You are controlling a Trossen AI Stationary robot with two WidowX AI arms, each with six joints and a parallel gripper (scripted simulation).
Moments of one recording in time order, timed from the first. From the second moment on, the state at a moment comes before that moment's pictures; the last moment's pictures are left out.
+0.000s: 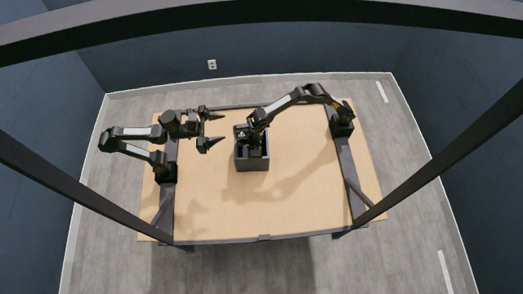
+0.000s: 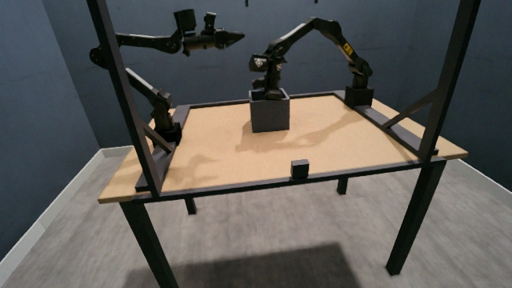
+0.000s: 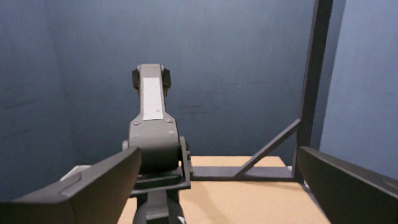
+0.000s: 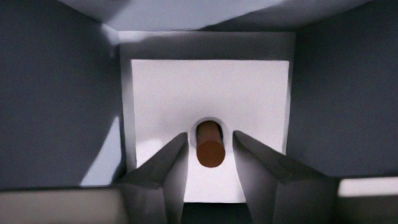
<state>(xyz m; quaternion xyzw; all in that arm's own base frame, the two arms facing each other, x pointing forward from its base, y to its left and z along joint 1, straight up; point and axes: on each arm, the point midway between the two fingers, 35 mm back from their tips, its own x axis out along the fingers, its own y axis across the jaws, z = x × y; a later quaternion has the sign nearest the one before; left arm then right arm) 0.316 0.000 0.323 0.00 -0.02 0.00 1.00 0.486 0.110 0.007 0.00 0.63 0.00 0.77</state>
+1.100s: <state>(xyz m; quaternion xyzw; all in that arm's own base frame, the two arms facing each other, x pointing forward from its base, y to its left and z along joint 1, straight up) 0.316 0.000 0.323 0.00 -0.02 0.00 1.00 0.489 0.111 0.072 0.01 0.62 0.00 0.78</state>
